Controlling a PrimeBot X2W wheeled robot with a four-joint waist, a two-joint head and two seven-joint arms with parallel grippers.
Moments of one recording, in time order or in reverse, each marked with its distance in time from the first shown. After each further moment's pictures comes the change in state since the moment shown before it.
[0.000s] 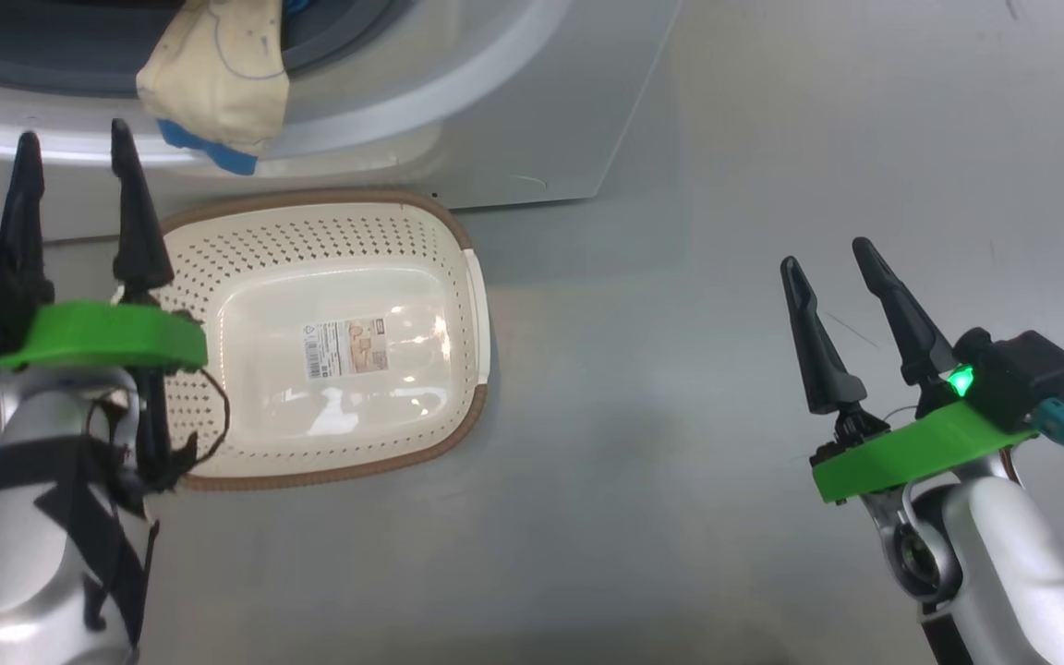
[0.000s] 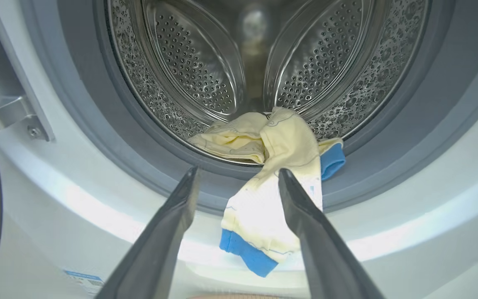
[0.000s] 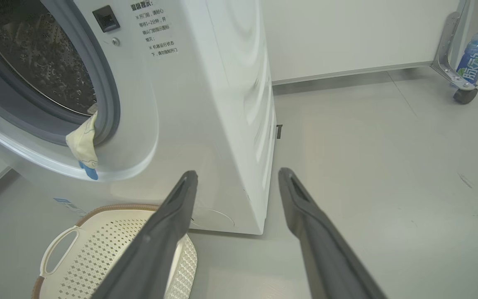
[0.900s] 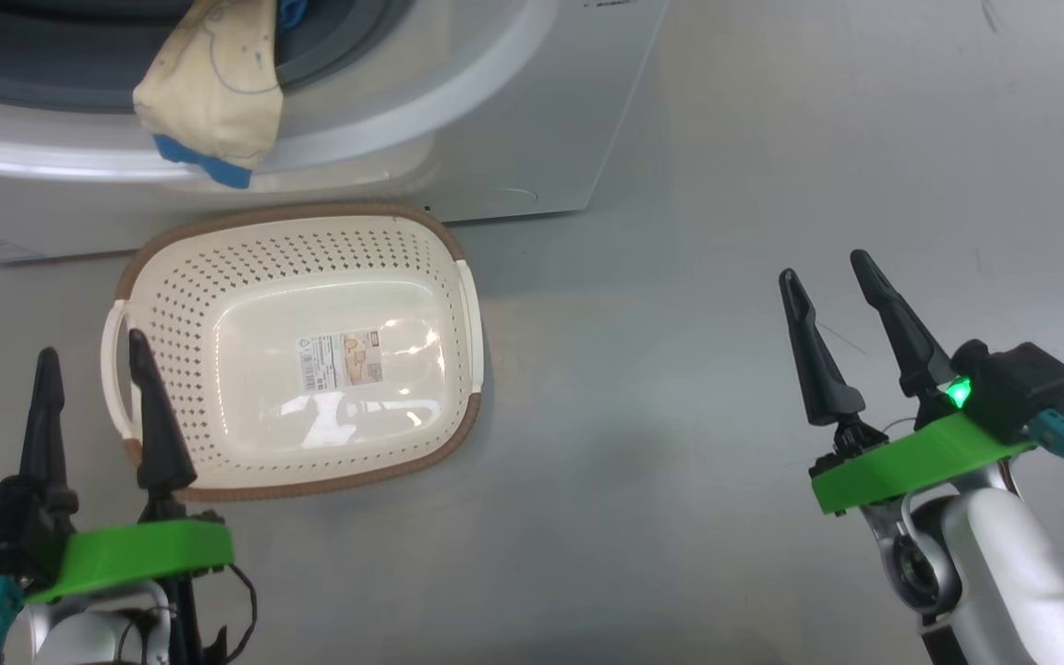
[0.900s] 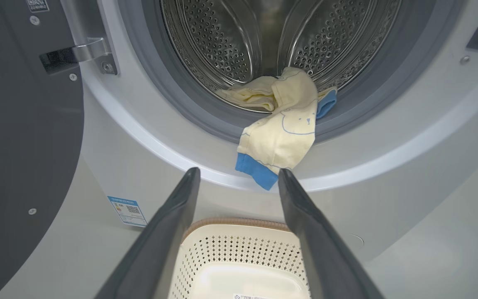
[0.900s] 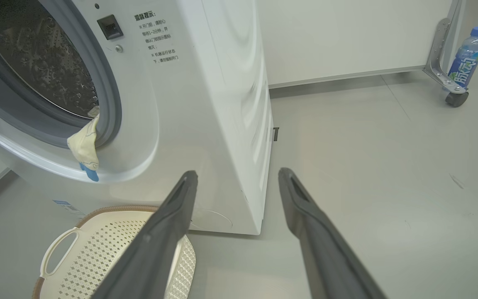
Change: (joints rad) left arm 0.483 -0.034 0.050 -0.391 0.035 0.131 0.002; right arm 0.019 0.000 0.003 -0.007 0.000 0.000 0.000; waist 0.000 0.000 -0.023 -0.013
